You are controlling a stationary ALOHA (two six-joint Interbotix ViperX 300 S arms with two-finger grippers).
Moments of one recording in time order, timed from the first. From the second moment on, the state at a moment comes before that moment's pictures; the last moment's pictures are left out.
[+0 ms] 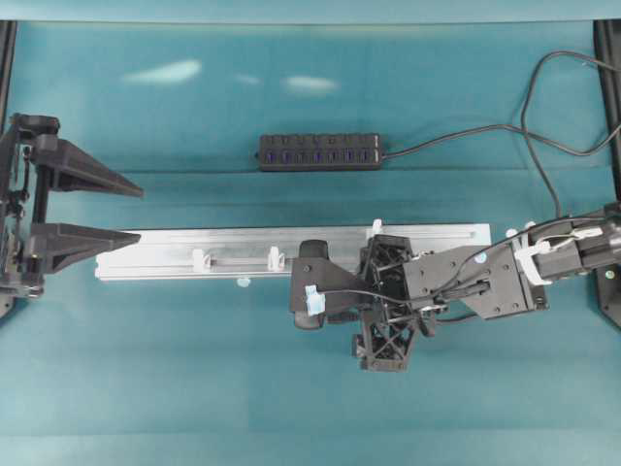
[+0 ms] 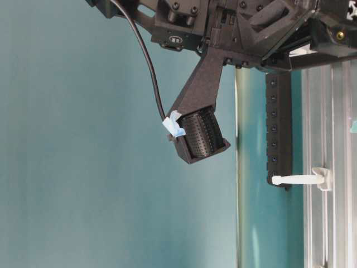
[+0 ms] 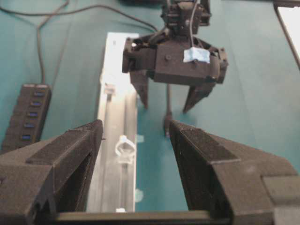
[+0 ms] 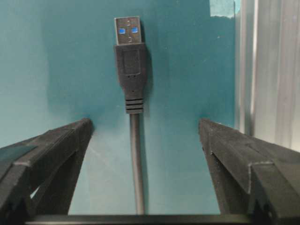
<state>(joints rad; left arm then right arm) 0.01 -0.87 0.99 0.01 0.13 -0.05 0.14 0.24 0.46 -0.06 0.64 0.25</state>
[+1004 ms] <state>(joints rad) 0.02 -0.87 0.99 0.01 0.13 -0.05 0.15 0.25 0.45 -0.06 0.64 0.20</state>
